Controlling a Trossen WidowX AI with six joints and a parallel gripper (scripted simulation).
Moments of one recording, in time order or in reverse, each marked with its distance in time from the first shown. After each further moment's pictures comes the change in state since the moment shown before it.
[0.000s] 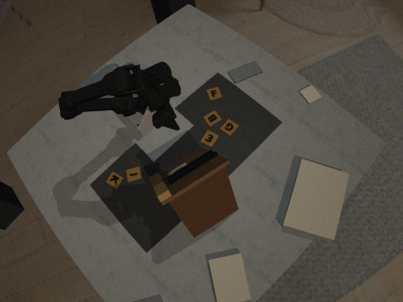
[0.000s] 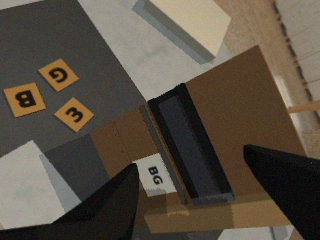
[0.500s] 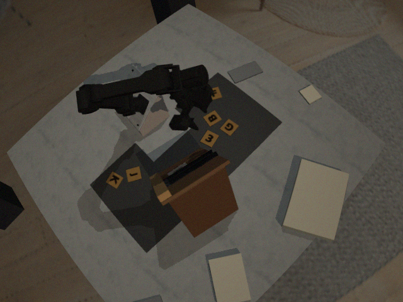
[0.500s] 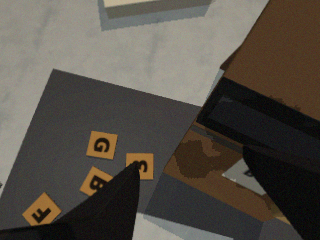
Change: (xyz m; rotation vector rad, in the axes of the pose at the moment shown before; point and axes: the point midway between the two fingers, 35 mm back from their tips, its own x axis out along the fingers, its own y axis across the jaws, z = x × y) arm 0.064 0.026 0.061 0.751 0.131 0.101
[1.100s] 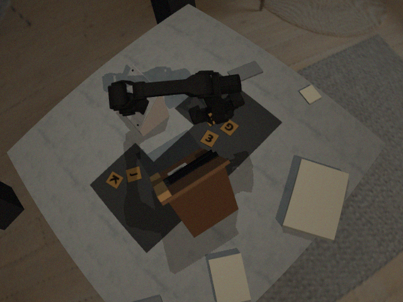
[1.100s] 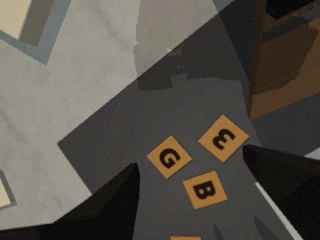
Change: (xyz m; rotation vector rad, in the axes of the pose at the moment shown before) arm 0.094 0.074 0.009 0.908 0.208 -0.053
